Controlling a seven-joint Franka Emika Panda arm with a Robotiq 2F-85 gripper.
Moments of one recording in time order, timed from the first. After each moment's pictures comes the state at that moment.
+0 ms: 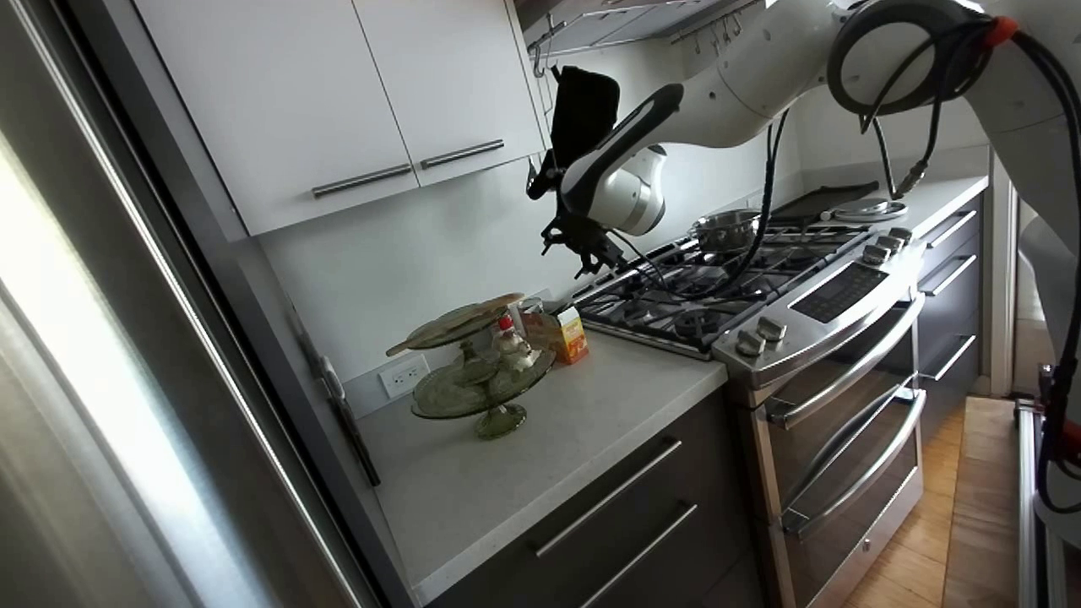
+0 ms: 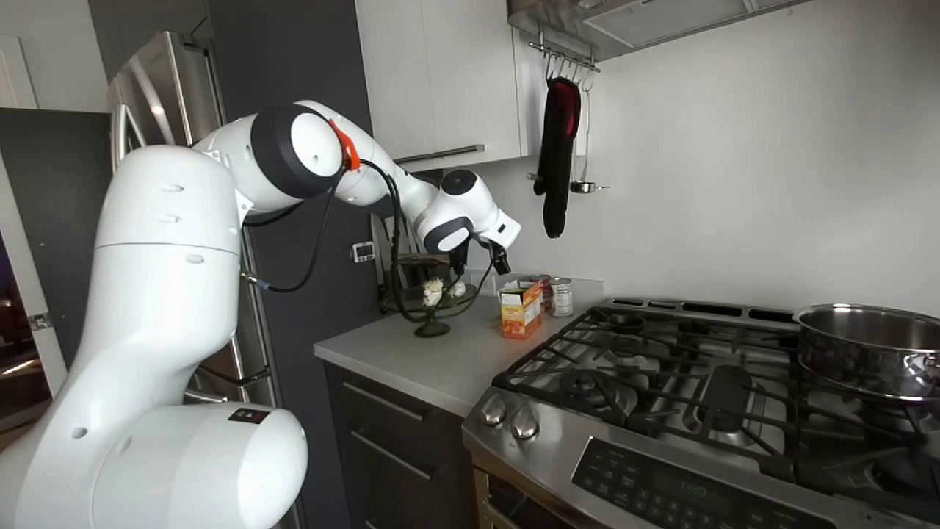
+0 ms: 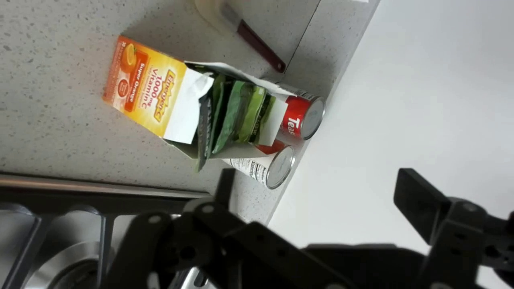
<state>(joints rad) 0.43 0.32 -0.40 -1.77 0.94 2.96 0.40</state>
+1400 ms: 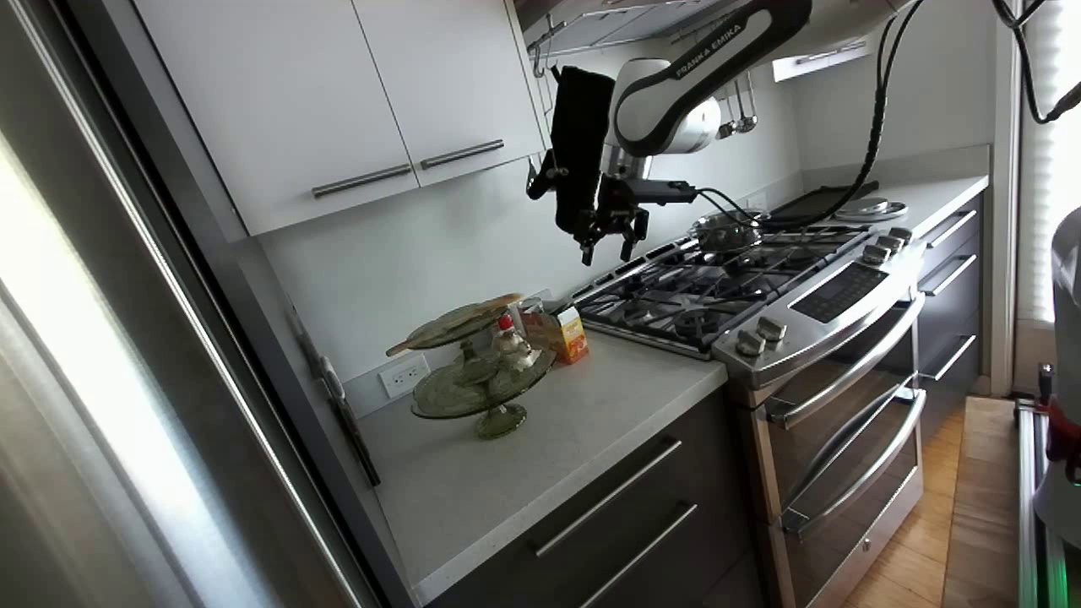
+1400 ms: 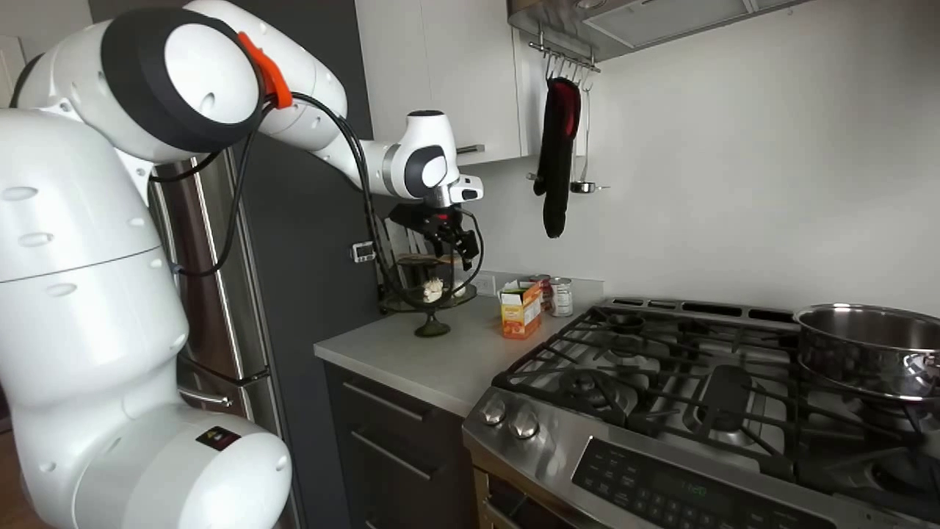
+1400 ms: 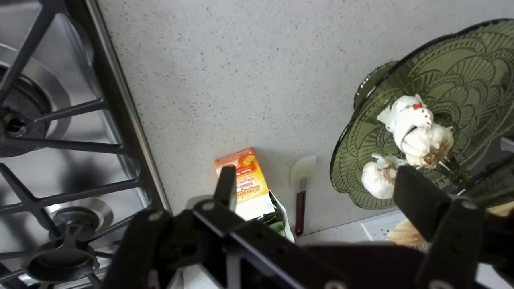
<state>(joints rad) 0.10 -0.12 -0.05 -2.02 0.17 2.34 0.24</state>
